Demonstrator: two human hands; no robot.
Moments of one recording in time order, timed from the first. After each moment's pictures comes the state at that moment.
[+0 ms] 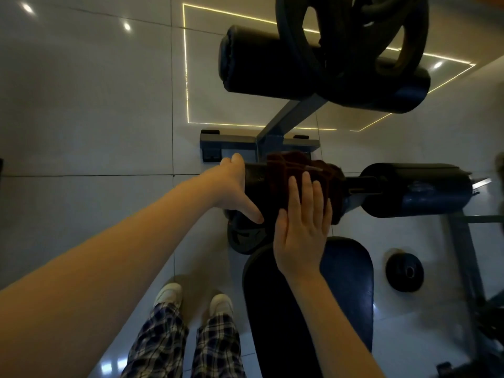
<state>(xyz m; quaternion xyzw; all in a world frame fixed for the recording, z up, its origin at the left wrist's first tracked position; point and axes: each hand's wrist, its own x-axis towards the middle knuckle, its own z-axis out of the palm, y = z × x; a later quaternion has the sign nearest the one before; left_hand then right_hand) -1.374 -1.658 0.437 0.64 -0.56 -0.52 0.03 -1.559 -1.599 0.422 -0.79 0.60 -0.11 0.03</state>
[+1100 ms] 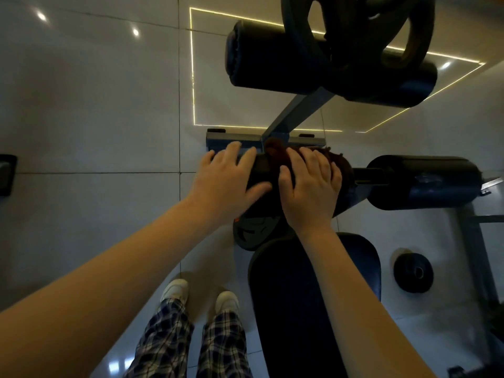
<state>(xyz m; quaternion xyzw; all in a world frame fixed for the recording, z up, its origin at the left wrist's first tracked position) -1.379 -1.610 0.440 0.69 -0.69 -0.21 0.09 -1.542 -1.645 0.433 -0.79 0.60 -0.11 0.03</state>
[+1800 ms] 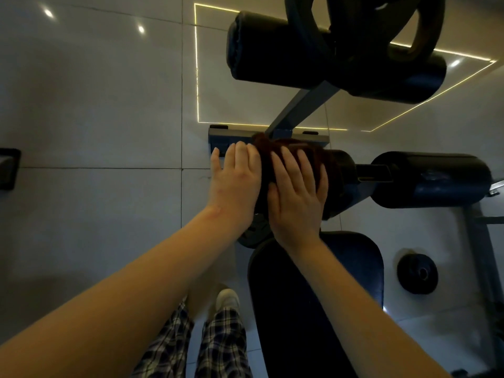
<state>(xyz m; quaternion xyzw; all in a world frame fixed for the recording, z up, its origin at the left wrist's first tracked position) -1.416 -1.603 0.435 0.73 -0.67 -0.10 -0.03 -1.540 -1.616 0.421 -0.84 0.52 -0.15 0.00</state>
